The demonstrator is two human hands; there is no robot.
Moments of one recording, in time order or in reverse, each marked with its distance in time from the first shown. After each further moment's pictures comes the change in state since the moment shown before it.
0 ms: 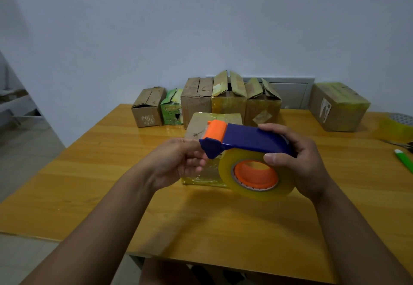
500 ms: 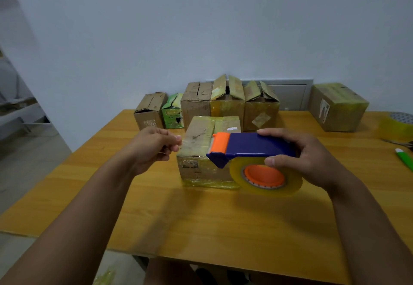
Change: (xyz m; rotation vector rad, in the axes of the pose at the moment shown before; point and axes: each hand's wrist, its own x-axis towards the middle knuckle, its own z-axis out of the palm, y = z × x) left_hand -0.001 0.024 -0.032 0.398 0.299 0.088; right_hand 0.001 -0.016 -0.031 -0.279 -0.170 0.087
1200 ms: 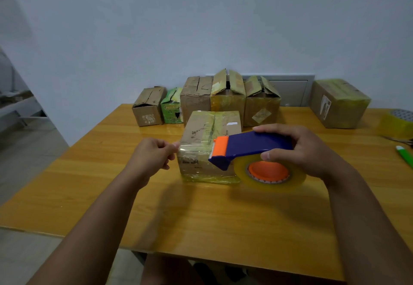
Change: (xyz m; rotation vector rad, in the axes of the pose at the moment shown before) left_hand 0.002 -0.042 0.015 0.161 0.236 0.044; right_hand 0.013 0.003 -0.002 -0.104 -0.078 0.032
